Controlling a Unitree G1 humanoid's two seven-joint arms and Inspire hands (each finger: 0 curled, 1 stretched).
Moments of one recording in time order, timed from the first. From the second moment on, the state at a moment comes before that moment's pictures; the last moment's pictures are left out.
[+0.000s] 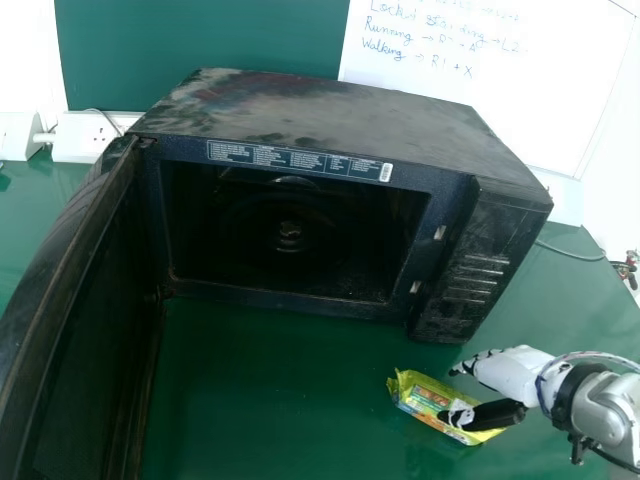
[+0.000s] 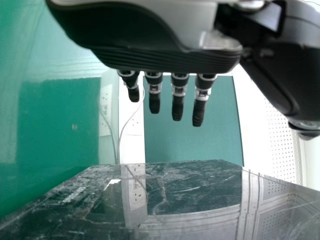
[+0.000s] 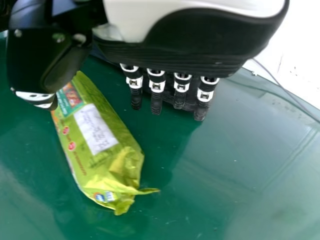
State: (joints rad) left arm 0.87 0.09 0.58 -0.65 -0.56 -0.32 -0.45; right arm -0.13 -1.19 -0.07 -0.29 -0.54 -0.16 0.86
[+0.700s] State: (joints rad) left arm 0.88 0.09 0.58 -0.65 -0.56 -0.33 -0.46; right arm -0.14 -1.13 0.00 -0.21 -0.59 -0.18 0.78
